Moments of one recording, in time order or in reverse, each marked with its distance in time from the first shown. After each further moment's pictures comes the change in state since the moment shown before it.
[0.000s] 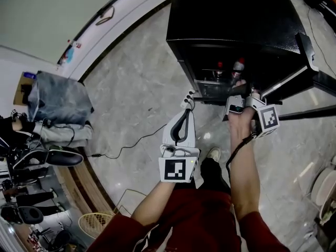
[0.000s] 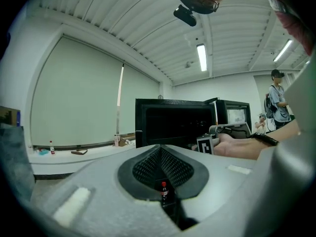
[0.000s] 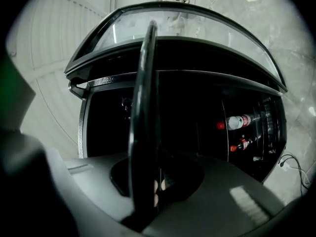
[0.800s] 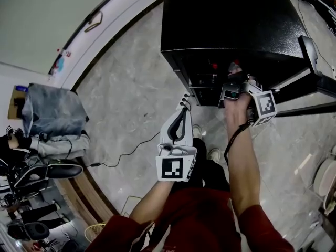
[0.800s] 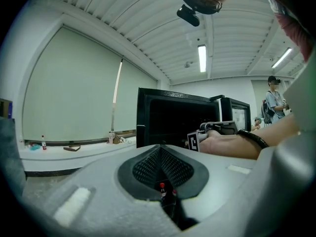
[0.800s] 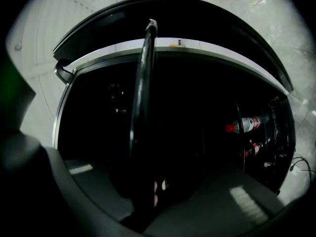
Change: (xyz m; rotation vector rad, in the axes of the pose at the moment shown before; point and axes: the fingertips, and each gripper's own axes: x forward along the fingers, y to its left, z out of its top) left arm 0.040 0.021 -0.013 -0.029 0.006 -0.071; right arm 0.058 -0.005 -0.005 -0.026 -0.086 0.011
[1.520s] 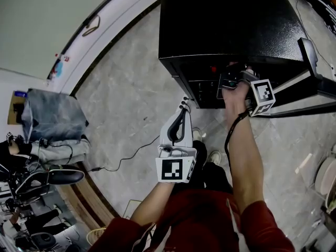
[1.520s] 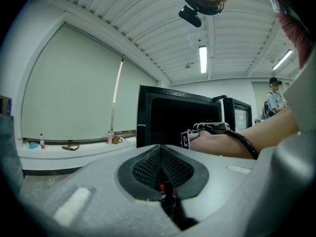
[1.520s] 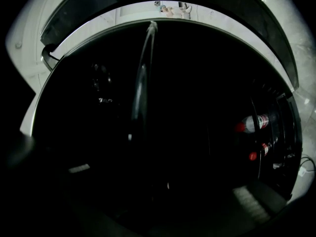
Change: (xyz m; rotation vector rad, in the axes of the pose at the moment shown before) left arm 0.012 0.005 0.001 -0.020 -0.002 -0.009; right arm 0.042 -0.003 -0.004 -0.010 -0.011 -0.009
